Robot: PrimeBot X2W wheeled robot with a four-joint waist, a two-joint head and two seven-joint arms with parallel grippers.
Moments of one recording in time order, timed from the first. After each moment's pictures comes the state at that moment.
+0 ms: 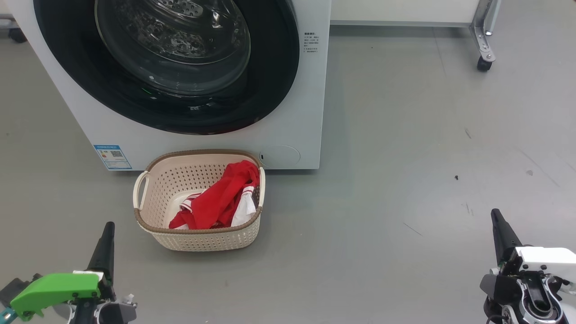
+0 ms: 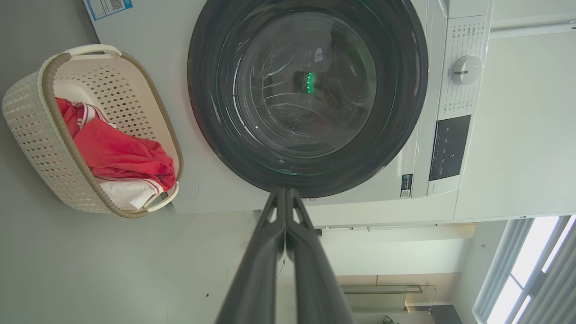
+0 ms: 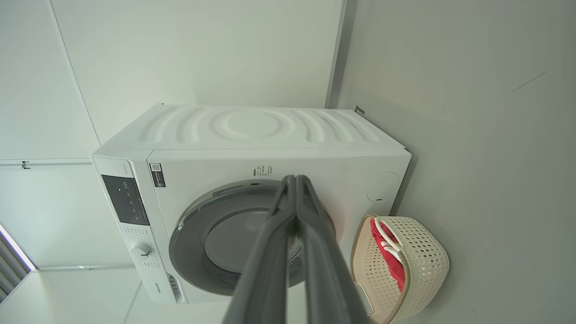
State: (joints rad) left arm -0.09 0.06 0.03 0.28 -1.65 -0.13 0.07; right arm -0.06 -0.08 -0.07 0.28 1.66 0.12 0.06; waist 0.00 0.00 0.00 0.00
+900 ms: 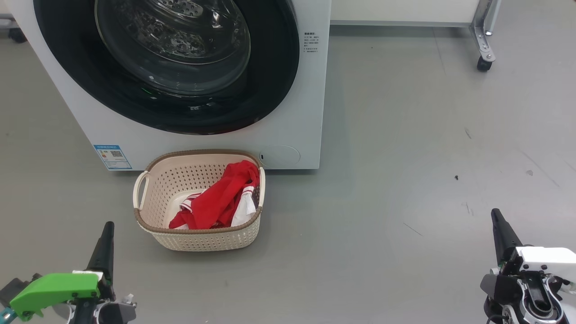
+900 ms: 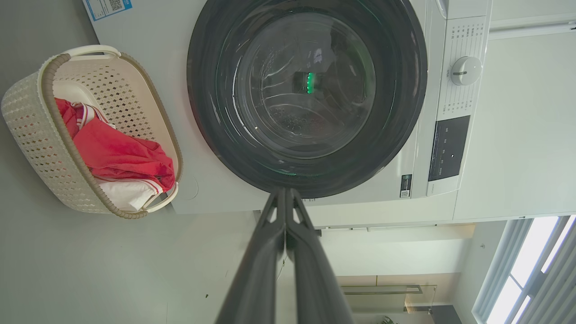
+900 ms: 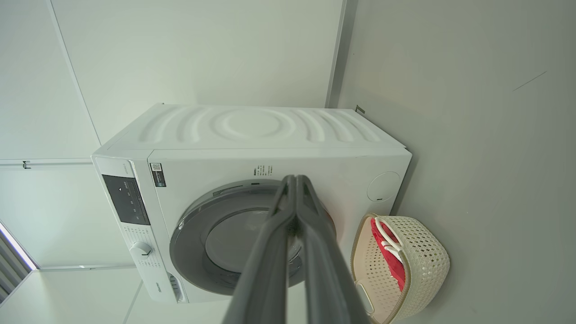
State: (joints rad) left arm -0.09 0.06 0.03 0.28 -1.65 -0.13 0.07; right arm -0.06 -0.08 -0.08 0.28 1.66 0.12 0.06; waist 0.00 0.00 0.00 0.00
